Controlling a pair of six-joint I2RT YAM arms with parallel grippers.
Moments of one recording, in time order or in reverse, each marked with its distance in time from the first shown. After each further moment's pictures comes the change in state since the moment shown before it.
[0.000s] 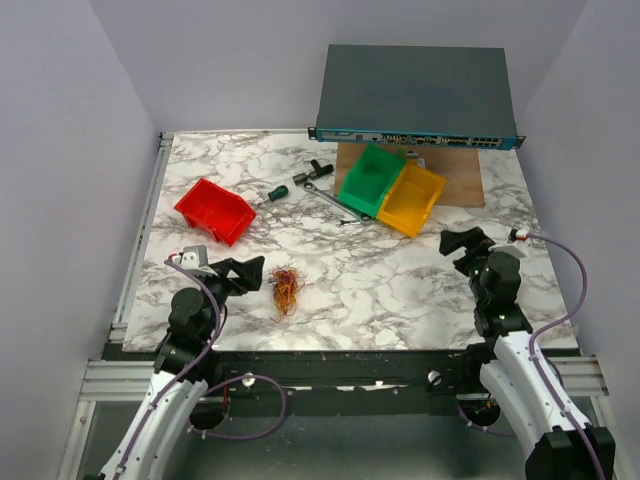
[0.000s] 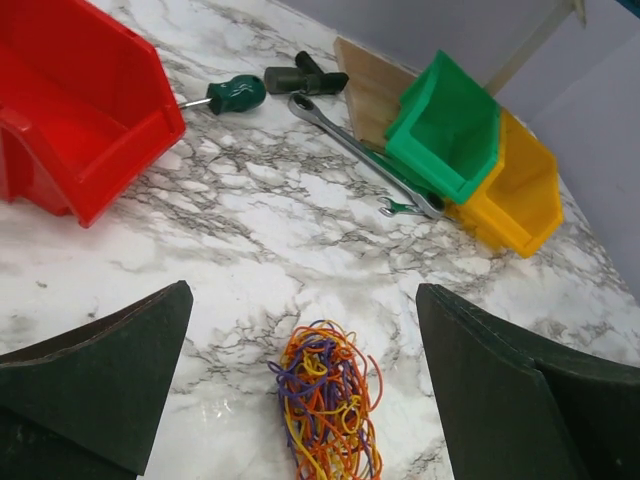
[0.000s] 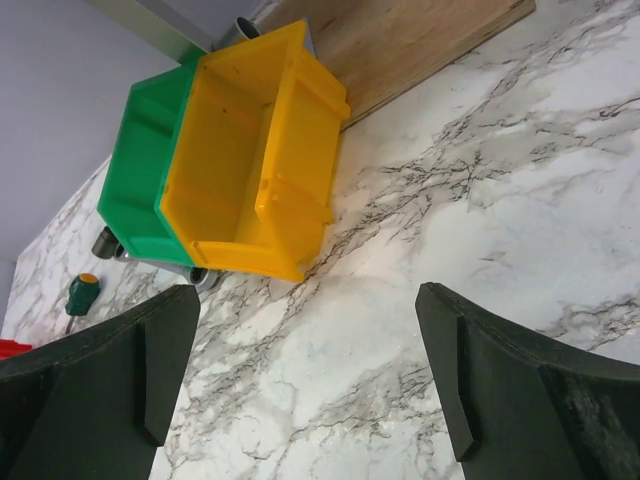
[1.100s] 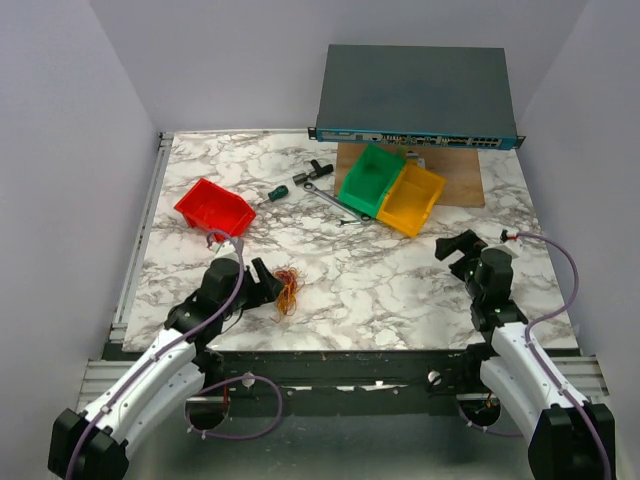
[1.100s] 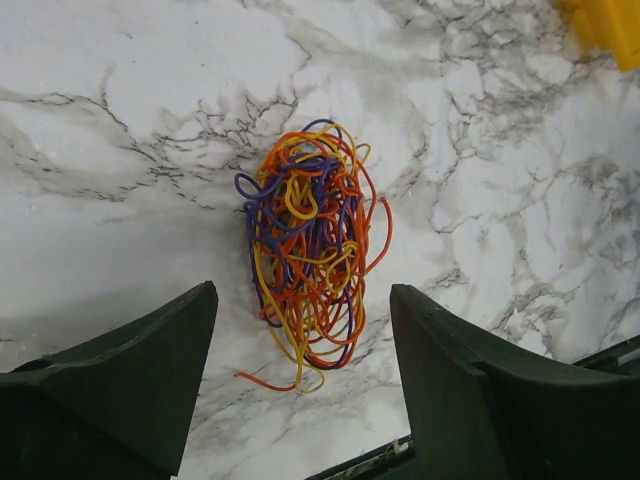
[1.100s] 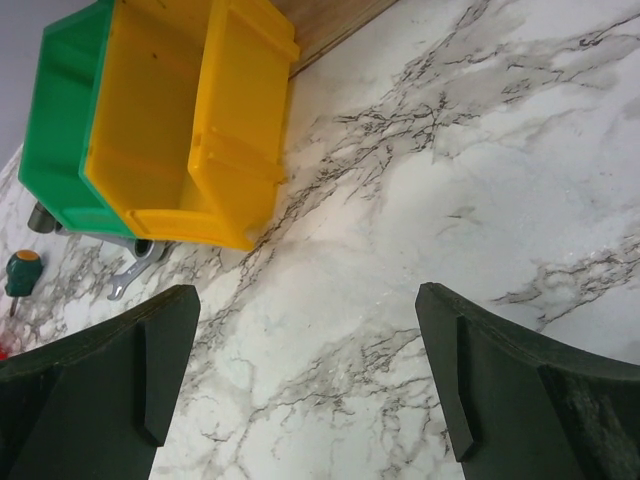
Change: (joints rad) left arm -0.173 0.425 0.190 -0.311 0.039 -0.201; right arm 0.000 0.109 -0.014 0.001 0.002 0.000
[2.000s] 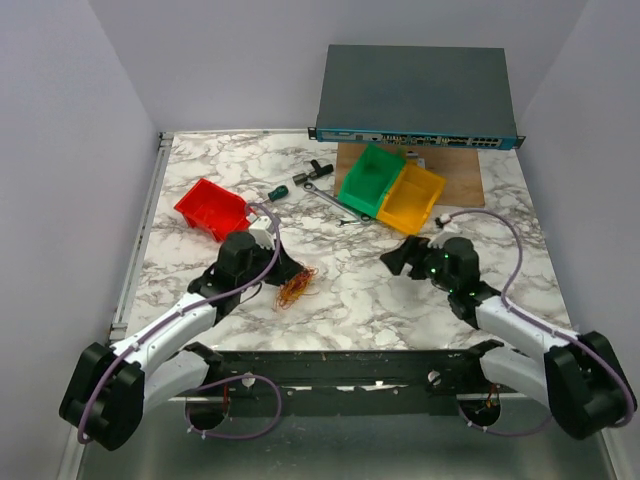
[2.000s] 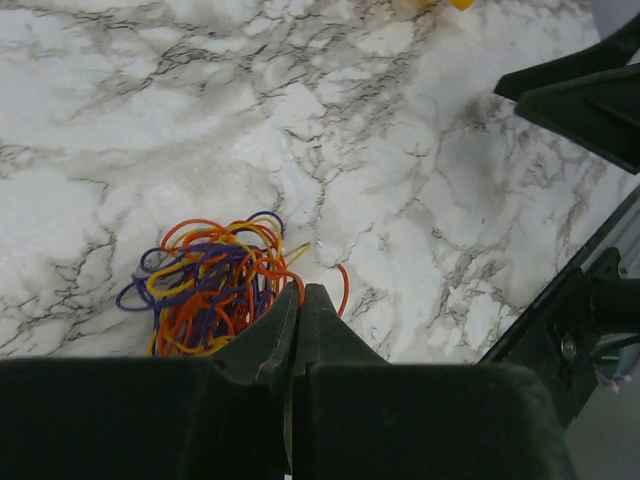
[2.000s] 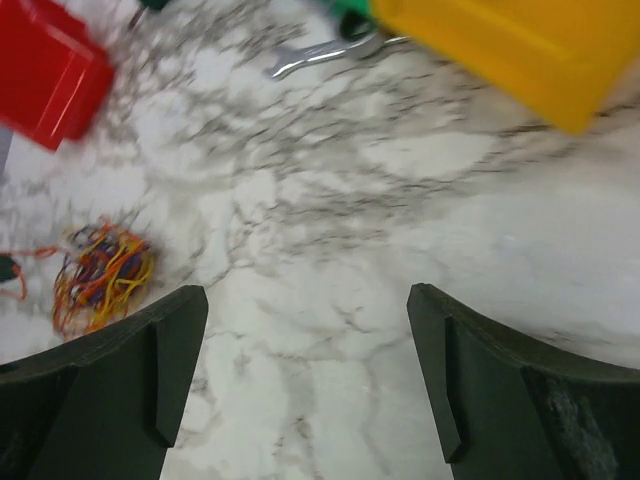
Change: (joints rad) left arm -0.012 0.431 0.140 0.385 0.288 0.227; right arm 0.207 0.283 0.051 0.189 -0.350 -0.119
